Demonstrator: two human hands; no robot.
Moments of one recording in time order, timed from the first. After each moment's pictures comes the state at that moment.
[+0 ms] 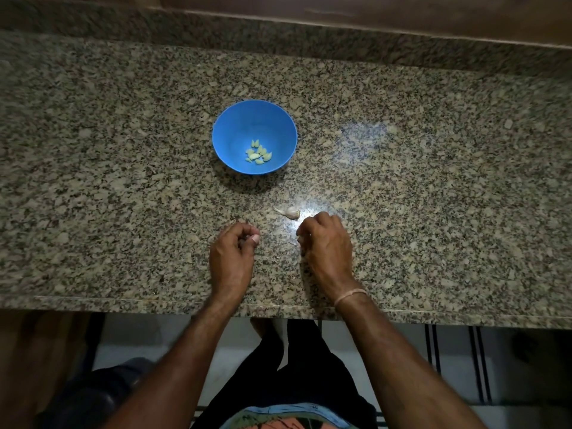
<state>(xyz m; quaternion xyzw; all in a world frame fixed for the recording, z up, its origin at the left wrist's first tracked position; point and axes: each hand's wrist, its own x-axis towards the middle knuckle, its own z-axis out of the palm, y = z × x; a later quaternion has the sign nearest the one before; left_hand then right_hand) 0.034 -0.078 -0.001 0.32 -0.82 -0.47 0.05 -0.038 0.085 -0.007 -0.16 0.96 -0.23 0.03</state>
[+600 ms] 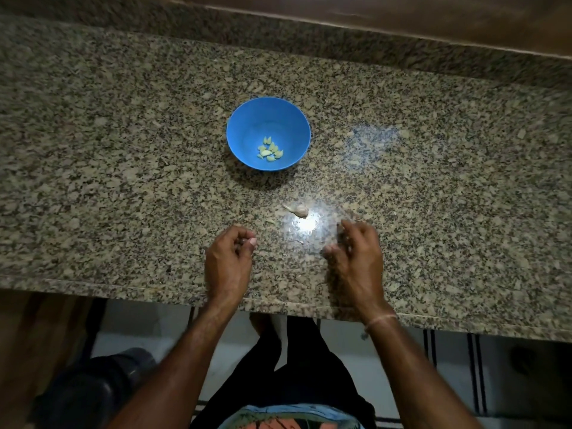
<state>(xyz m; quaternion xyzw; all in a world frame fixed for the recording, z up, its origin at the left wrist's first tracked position) 0.058 -0.087 -0.005 0.35 -0.82 -0.44 0.07 -0.023 0.127 0.009 -0.06 0.92 -0.37 0.08</state>
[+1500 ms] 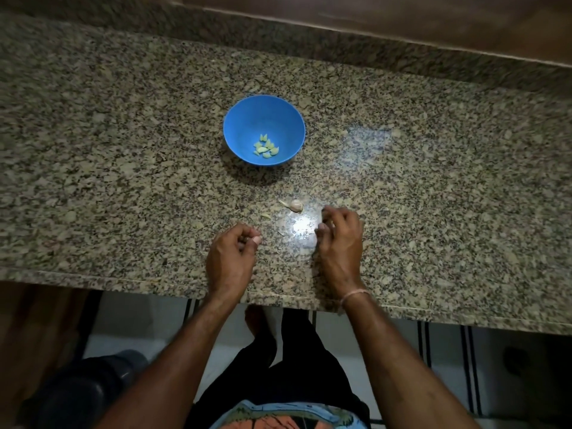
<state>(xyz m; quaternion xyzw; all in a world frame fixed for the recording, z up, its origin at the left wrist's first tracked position) 0.060 -0.077 -0.008 0.33 -0.84 -0.42 0.04 -0.033 0.100 -0.004 -0.06 0.93 -0.36 0.00</state>
